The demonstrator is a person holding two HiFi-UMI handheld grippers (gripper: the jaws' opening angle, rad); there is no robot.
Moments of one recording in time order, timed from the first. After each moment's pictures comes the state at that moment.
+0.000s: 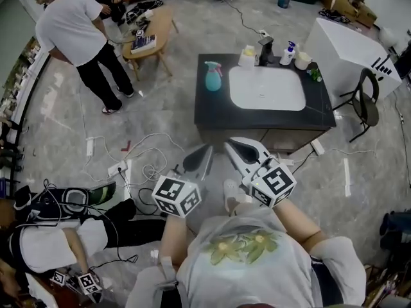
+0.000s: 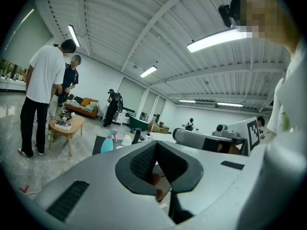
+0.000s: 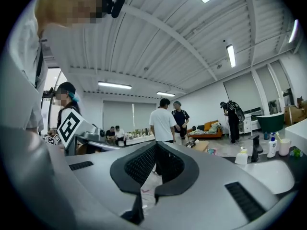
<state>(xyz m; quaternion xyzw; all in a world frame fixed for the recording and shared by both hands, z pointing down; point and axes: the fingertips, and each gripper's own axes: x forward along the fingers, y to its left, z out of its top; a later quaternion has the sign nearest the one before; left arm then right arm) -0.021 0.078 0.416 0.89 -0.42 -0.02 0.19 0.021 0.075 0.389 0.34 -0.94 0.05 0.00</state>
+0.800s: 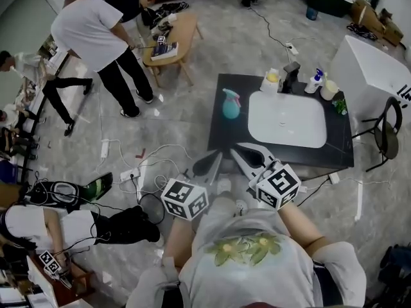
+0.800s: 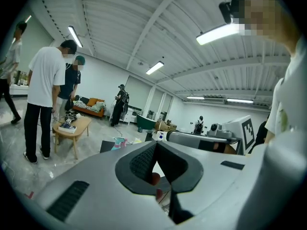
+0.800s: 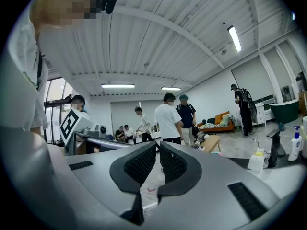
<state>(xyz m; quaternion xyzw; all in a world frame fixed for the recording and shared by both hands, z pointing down) -0.019 -0.044 0.426 0.87 -0.46 0.00 0.19 0.014 -0.055 0.409 0.27 -0.96 0.09 0.02</state>
